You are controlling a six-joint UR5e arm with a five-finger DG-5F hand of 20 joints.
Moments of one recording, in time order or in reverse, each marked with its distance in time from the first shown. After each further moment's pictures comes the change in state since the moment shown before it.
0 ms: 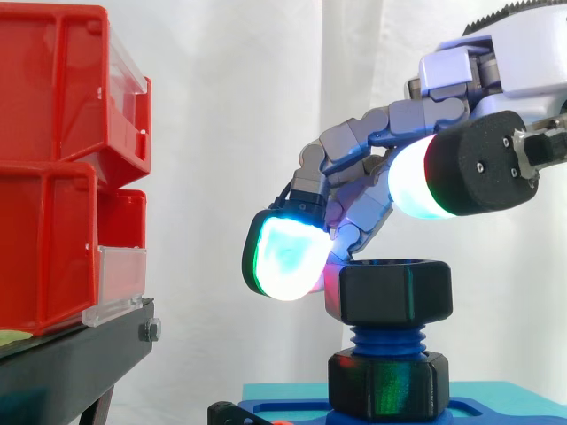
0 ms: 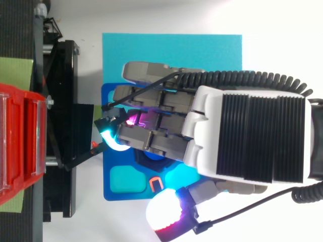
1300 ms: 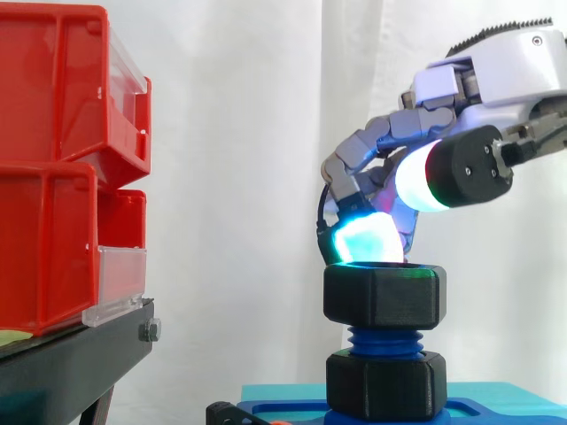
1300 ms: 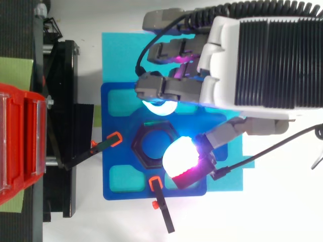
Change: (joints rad) arm -0.106 0.001 0.068 -0.110 -0.130 -0.042
